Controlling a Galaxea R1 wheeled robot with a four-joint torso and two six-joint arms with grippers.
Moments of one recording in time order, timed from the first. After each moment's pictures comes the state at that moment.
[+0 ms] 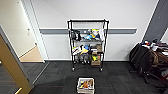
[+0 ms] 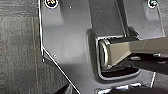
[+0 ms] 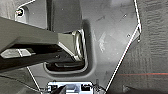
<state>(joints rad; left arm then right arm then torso) 1.48 3.09 -2.84 0.05 -0.01 -0.01 -1.57 3.10 -2.80 0.00 0.09 0.08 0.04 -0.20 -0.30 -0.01</state>
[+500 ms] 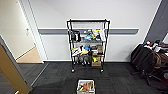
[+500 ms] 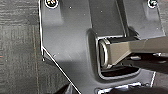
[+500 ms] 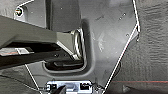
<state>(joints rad) 1.48 3.09 -2.84 0.05 0.00 -0.01 -1.58 3.10 -2.80 0.00 0.09 0.08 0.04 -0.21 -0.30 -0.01</state>
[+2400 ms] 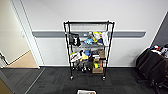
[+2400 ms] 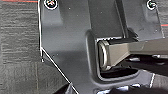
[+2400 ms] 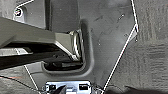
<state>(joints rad) 1.49 3.10 -2.84 0.05 -0.02 -0.01 -1.58 3.09 -2.80 0.00 0.10 0.08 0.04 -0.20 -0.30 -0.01</state>
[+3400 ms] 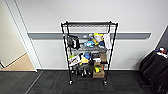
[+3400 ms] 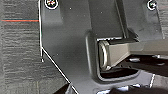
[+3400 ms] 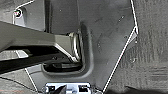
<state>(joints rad) 1.49 3.10 -2.84 0.05 -0.02 -0.02 -1.57 3.09 -2.80 0.00 0.09 0.08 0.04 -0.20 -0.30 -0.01</state>
